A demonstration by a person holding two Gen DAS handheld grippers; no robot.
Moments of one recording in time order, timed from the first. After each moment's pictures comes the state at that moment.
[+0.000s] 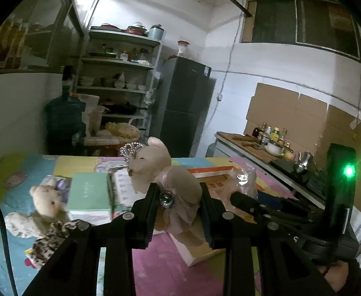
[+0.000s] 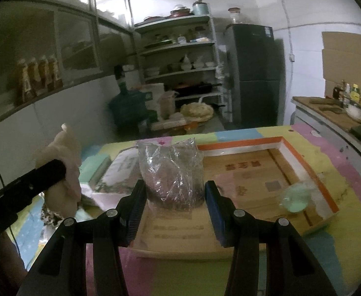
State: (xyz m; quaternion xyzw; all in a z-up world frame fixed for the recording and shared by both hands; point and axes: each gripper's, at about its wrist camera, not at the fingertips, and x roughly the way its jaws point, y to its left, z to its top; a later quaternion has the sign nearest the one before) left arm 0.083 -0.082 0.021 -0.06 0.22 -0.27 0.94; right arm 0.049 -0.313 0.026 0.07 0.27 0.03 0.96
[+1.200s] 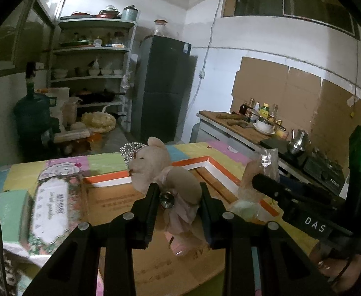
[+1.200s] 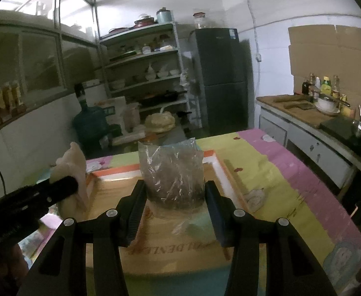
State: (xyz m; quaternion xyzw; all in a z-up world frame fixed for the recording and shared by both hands) left arm 0.132 -0.220 0.006 -0.01 0.26 -0.31 0.92; right arm 0.055 -0.445 0.027 0.09 0.25 -0.05 0.96
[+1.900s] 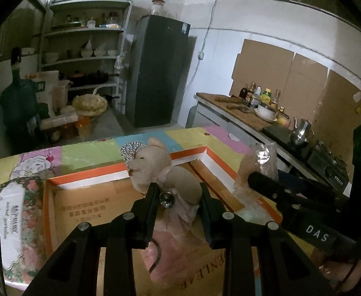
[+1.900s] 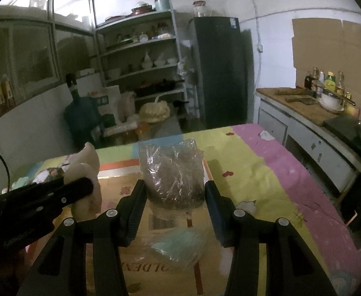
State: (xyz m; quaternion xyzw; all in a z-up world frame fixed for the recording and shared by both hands) left arm 0.184 -0.277 -0.017 0.00 0.32 -0.31 0.89; right arm 0.105 -0.487 0.007 0.09 0.29 -0.04 0.95
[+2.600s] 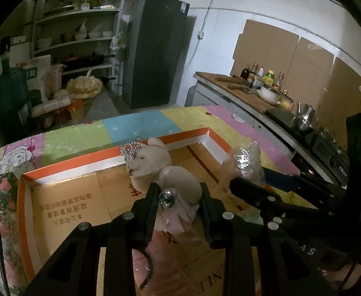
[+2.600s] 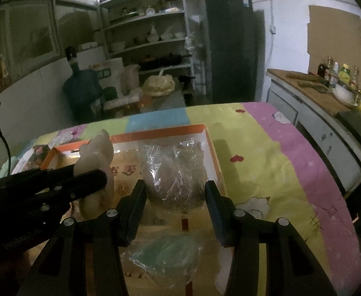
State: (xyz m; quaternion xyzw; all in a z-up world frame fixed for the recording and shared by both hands) left arm 0.209 -0.309 -0.042 0.02 0.37 -0.31 0.87; right arm 0.148 -0.496 -0.026 0.07 0.36 -0.02 0.93
